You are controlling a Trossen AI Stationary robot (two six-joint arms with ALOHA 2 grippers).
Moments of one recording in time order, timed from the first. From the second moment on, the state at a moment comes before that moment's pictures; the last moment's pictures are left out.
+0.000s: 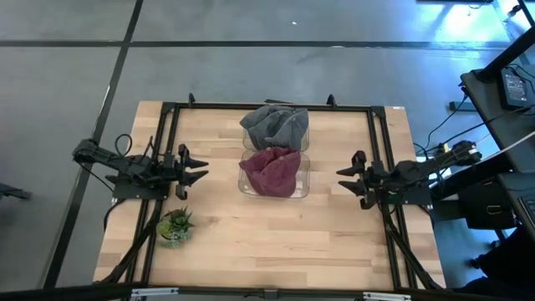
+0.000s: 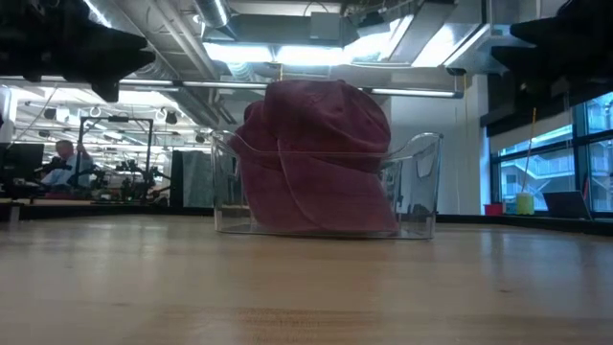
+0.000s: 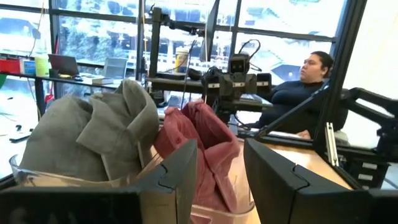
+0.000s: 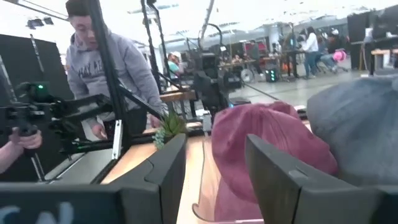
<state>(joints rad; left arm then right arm) -0.34 0.04 0.01 0.20 -0.49 -0.07 0.38 0.20 0.01 0.36 0.39 0.11</state>
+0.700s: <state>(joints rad) -0.34 0.00 0.01 0.07 -0.49 -0.07 0.38 0.00 0.01 0.07 0.38 0.06</state>
